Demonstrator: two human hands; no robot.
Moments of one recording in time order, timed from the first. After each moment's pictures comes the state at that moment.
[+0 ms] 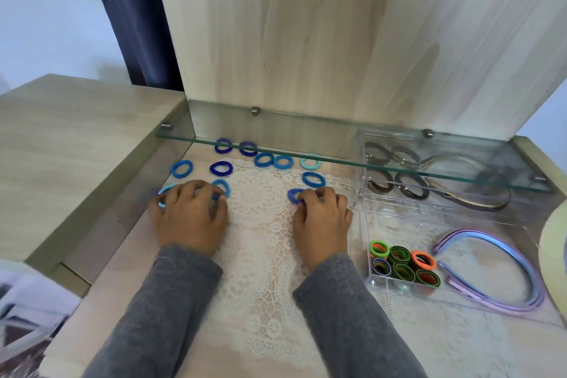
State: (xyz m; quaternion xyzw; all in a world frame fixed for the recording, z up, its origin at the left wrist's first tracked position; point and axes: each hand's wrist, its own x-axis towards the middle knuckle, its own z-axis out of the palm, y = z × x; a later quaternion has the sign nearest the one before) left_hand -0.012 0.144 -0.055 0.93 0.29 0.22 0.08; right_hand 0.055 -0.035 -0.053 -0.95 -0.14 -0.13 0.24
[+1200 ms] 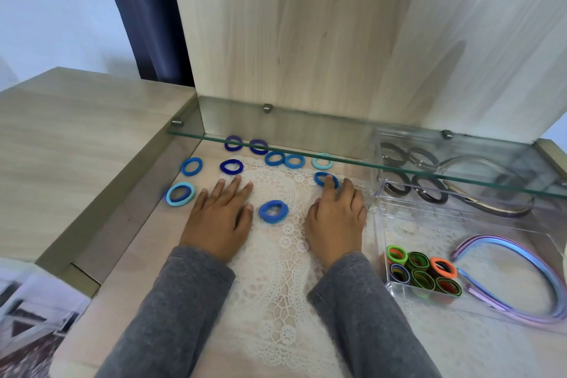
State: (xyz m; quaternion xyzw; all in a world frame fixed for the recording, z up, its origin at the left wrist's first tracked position) left_hand -0.007 0.143 -0.056 0.98 0.15 0.04 0.14; right_hand 0.068 -0.029 -0.056 -0.98 -0.10 -0.08 0.17
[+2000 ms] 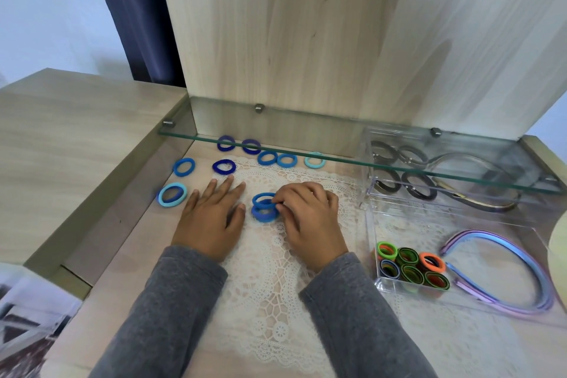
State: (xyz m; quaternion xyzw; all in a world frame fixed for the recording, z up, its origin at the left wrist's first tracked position) left_hand -0.008 0.142 -0.055 0.97 0.16 0.05 0.15; right_hand 0.056 -0.032 -0.052 -0.88 -0.35 -0.16 0.29
